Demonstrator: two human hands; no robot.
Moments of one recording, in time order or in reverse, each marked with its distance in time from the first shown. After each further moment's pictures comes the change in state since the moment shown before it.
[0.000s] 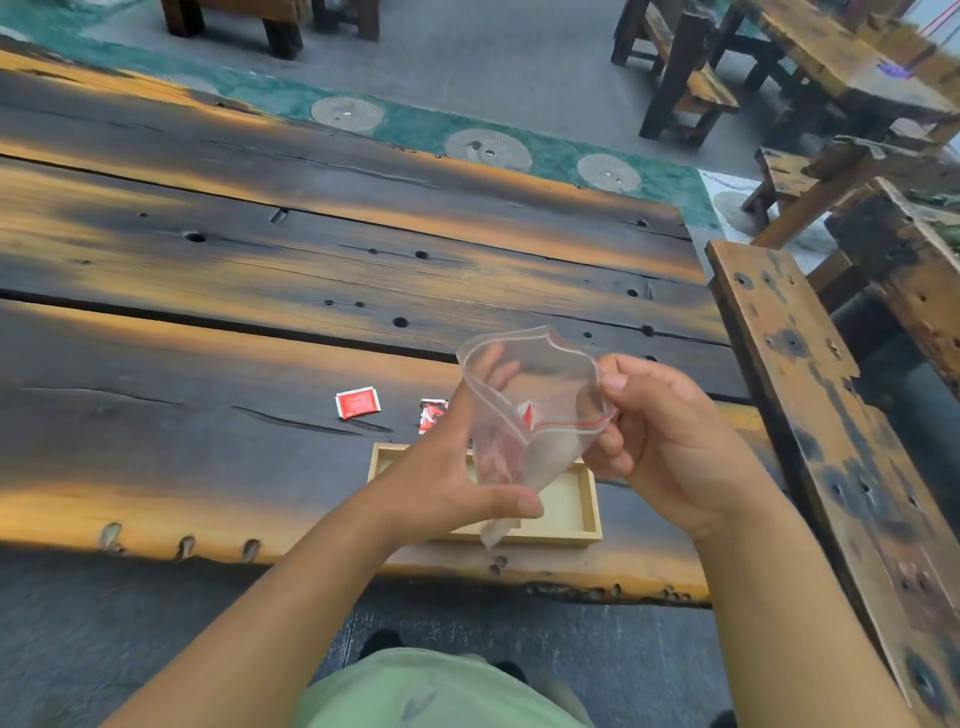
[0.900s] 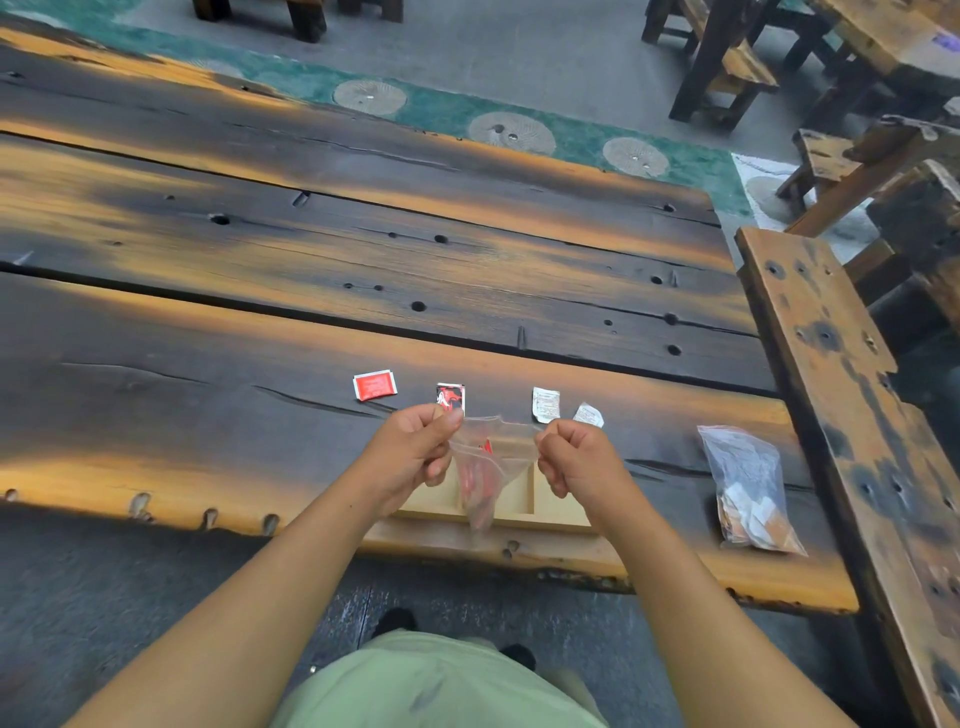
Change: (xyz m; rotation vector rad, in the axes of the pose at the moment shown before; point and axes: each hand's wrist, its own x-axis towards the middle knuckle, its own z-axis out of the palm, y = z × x) left_hand 0.010 -0.098 -0.026 -0.443 0.316 -0.309; right_hand 0.044 0.131 -0.039 -0.493 0.306 0.213
